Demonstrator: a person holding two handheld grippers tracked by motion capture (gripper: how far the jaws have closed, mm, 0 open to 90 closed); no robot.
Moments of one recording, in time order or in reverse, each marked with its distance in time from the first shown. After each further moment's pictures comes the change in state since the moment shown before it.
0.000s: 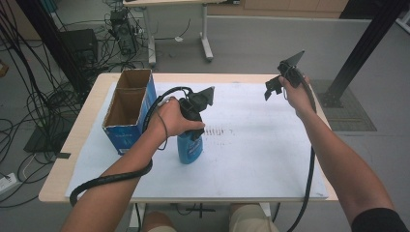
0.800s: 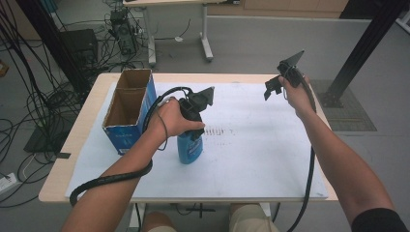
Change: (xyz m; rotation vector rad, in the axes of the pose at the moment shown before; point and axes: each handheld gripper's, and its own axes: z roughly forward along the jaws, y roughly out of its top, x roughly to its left) left arm 0.000 0.000 0.000 -0.002 0.002 -0.001; right arm 0.000 0.000 0.000 0.001 0.006 -0.008
